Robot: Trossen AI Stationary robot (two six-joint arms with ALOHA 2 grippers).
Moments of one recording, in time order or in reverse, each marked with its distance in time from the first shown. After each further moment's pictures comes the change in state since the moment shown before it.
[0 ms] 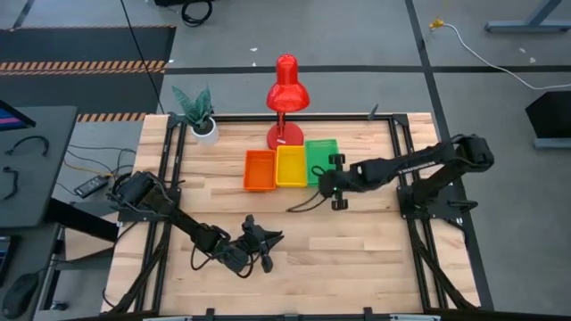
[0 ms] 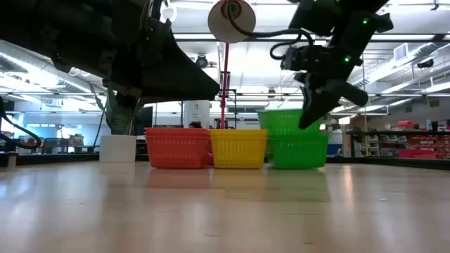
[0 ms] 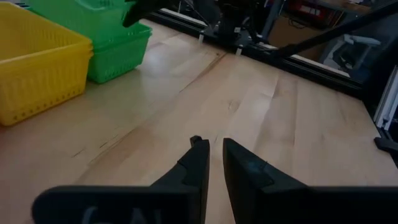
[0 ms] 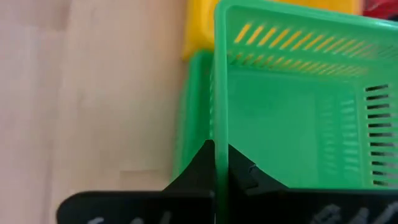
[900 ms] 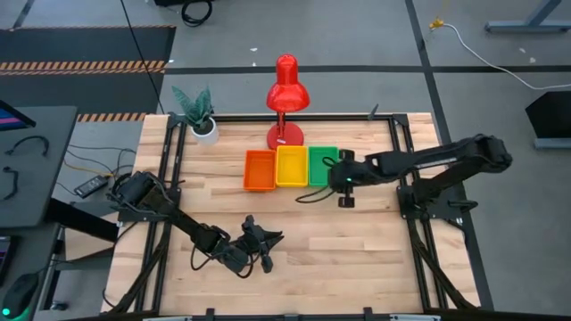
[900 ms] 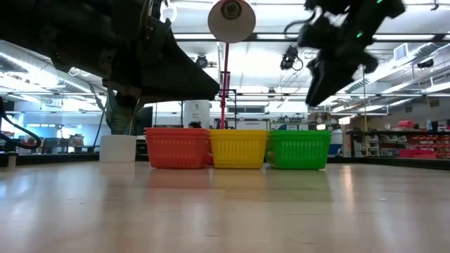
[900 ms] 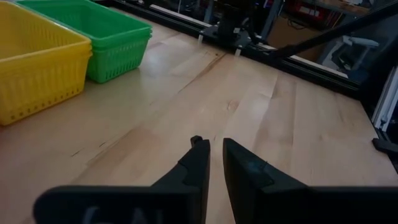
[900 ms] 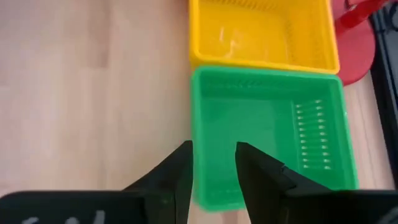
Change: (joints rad) left arm -0.001 0.000 0.000 0.002 0.001 -0.005; right arm -0.046 -0.166 -0.003 -0.084 -0.151 0.096
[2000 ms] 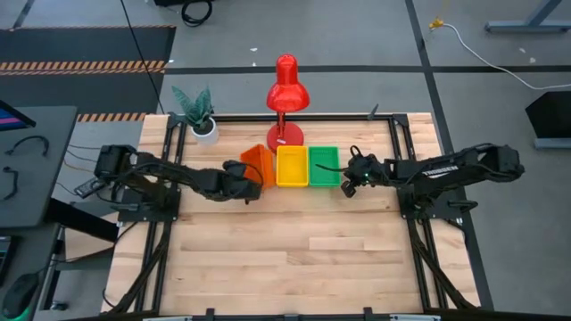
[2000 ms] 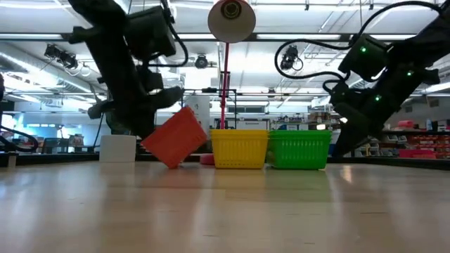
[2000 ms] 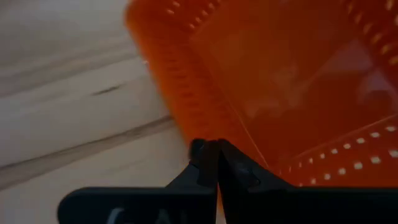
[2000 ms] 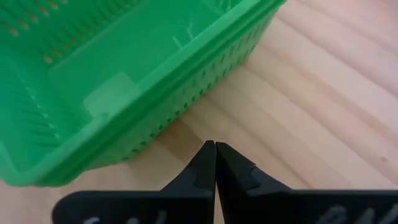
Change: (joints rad) left arm 0.557 -0.355 -0.001 -1.161 0.340 -0.540; right arm -0.237 -0.165 -0.574 0.563 0.023 0.549
